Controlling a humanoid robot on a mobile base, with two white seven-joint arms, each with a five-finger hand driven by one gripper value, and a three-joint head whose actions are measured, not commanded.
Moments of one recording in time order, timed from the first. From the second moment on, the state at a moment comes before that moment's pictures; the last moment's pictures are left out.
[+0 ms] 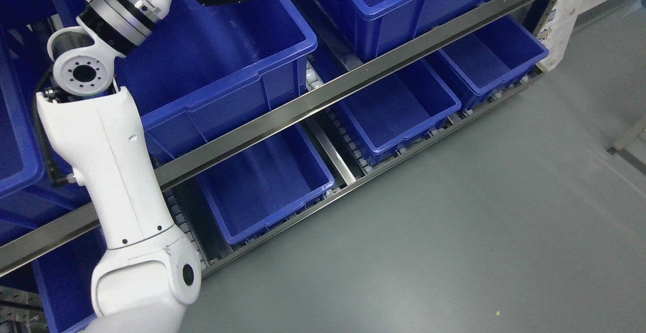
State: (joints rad) left arm -0.98 0.00 0.29 -1.42 -0.60 -0.65 -0.94; right arm 0.04 0.00 0.00 -0.04 0.00 -0.18 0.00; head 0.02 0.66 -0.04
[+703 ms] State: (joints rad) left arm -0.78 0.26 0.32 -1.35 -0.67 -0.56 -0.94; right arm 0.04 0.00 0.00 -0.04 0.00 -0.18 0.00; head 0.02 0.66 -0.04
